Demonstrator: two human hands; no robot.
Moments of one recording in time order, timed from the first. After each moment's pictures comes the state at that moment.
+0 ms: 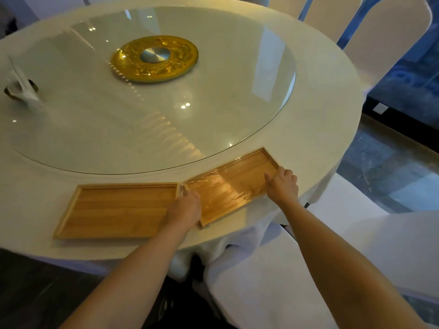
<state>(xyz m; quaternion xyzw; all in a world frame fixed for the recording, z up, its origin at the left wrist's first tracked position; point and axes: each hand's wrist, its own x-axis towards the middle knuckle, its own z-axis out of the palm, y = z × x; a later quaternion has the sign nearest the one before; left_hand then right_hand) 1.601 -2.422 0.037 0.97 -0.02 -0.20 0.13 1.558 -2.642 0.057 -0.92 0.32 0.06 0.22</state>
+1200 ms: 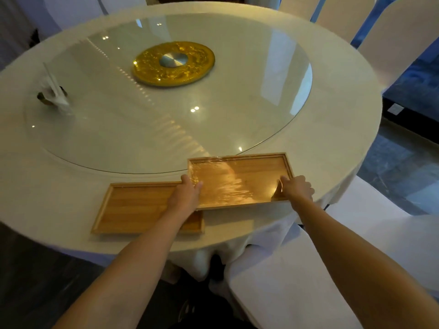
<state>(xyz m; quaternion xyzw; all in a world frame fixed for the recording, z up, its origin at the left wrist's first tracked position) 1.637 -2.344 0.050 0.98 -0.01 -0.10 0.19 1.575 -2.592 0.064 -0.78 0.51 0.05 0.36</state>
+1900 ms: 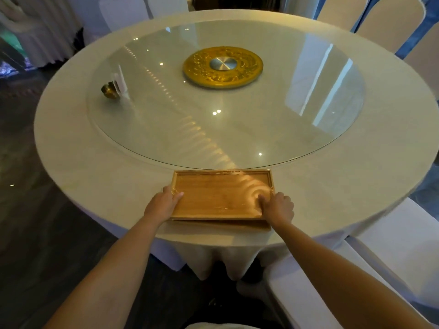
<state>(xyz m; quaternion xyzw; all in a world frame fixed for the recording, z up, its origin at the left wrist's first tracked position) 1.669 -2.121 0.034 0.97 0.00 -0.17 0.17 1.587 -2.389 0.047 -0.88 0.37 0.07 0.29</state>
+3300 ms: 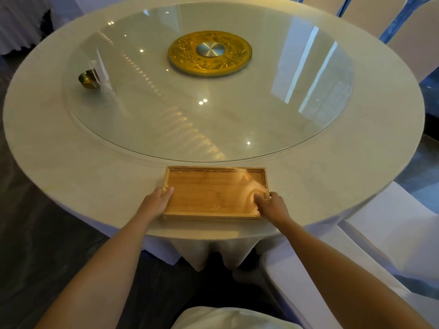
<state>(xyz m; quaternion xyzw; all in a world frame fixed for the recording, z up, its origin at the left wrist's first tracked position) 1.678 -2.108 0.017 0.92 0.06 -0.26 0.28 1.573 -2.391 0.033 -0.81 0.35 0.13 0.45</state>
